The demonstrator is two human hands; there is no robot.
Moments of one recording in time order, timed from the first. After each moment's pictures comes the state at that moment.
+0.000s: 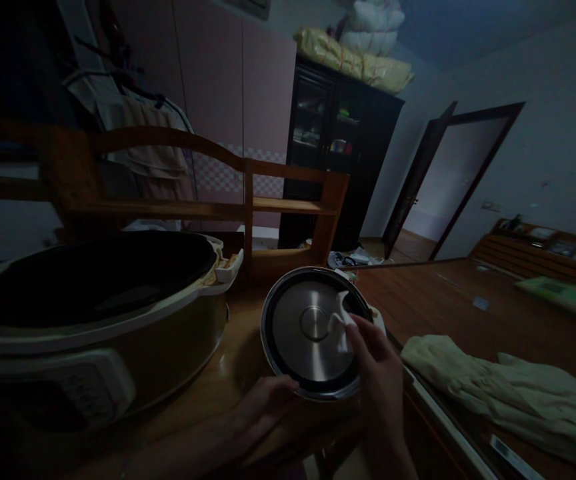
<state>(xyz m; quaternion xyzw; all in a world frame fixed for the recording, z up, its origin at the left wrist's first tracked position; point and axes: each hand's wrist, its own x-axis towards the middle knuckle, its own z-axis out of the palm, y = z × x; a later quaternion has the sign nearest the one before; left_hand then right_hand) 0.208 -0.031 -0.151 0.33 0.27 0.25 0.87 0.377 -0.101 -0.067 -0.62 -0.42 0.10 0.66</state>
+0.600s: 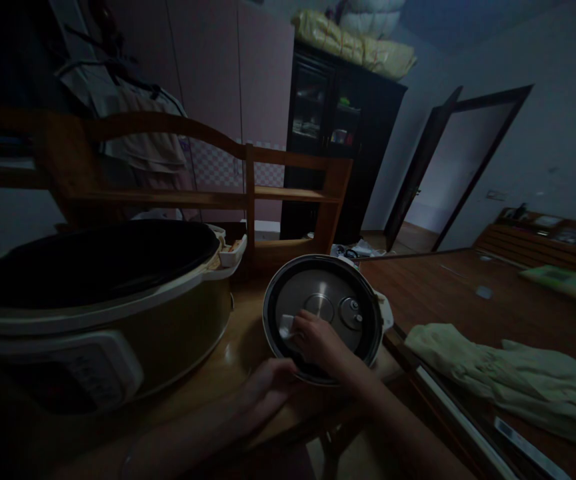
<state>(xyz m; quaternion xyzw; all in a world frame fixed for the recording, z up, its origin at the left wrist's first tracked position) 0.200 -0.027 -0.152 0.25 0.22 0.29 0.90 0.362 -0.019 -0.106 -0.55 -0.80 0.02 0.26</state>
